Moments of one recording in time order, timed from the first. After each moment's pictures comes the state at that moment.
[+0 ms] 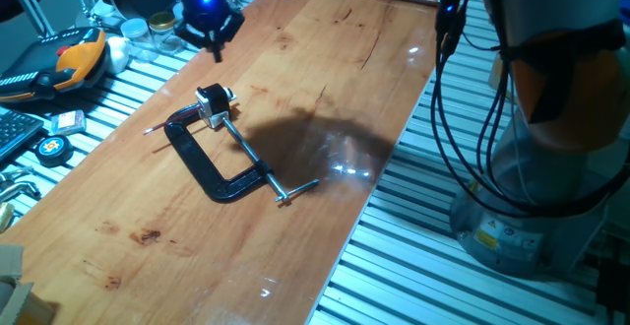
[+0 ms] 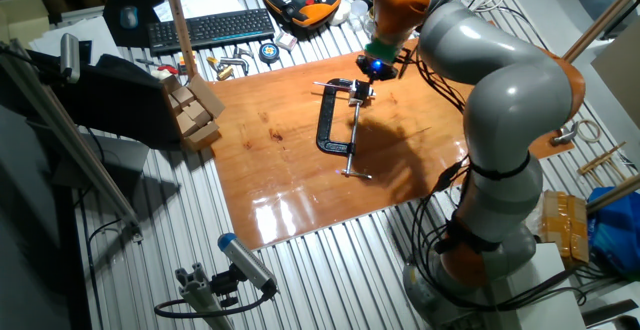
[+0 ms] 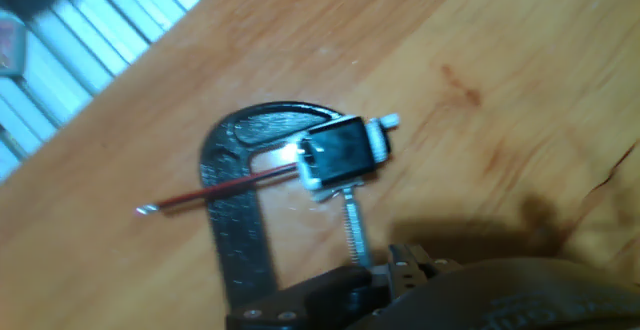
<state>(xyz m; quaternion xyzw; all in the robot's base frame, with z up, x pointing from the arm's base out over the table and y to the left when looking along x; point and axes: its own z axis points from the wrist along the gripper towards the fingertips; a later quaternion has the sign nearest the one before) 0.584 0.010 0.226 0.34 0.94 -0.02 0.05</state>
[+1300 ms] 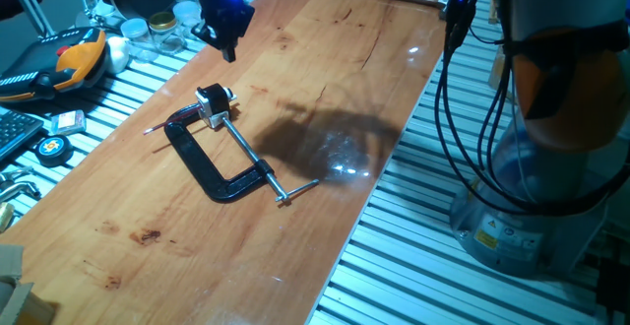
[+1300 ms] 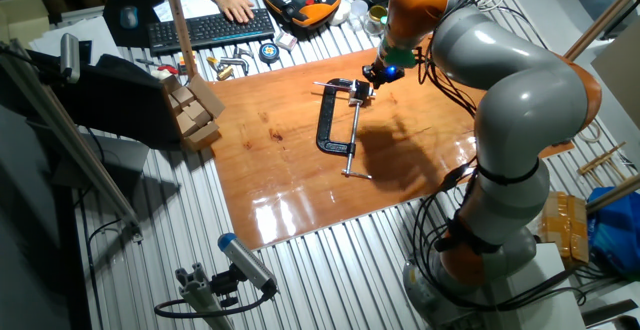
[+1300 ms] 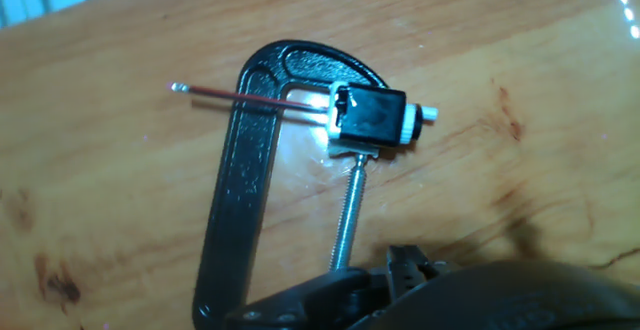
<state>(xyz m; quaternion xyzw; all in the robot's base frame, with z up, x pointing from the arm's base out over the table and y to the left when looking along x) 0.569 0.014 0.227 0.12 0.99 0.02 0.04</state>
